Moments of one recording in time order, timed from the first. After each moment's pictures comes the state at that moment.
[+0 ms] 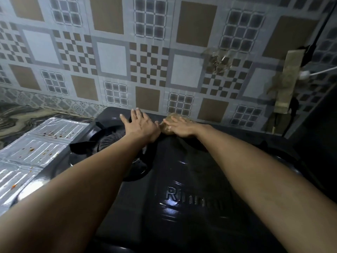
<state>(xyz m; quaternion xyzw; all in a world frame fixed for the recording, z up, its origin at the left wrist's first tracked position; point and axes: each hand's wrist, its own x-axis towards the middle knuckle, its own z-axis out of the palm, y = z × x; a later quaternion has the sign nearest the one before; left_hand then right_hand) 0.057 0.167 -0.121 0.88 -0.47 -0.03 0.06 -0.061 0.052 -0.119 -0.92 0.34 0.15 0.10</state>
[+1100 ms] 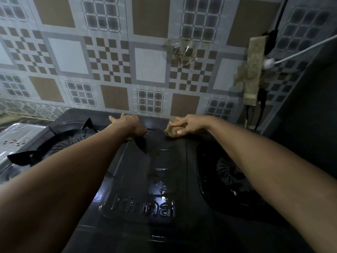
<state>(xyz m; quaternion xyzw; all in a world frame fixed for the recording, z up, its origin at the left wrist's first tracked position) -0.001 0.100 -0.106 0.86 -0.50 -0.12 -0.03 -0.188 -0.027 -0.096 -0.91 0.35 0.16 0.17</state>
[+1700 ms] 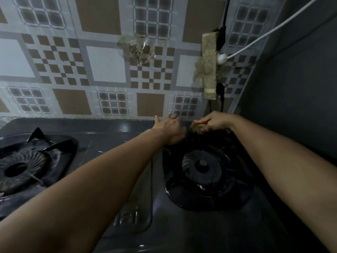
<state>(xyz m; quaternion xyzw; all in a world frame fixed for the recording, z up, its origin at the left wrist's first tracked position) -0.176 0.029 -0.107 0.67 -0.74 -0.09 0.05 -0.358 -0.071 -0.087 -0.80 0.55 0.05 0.24</state>
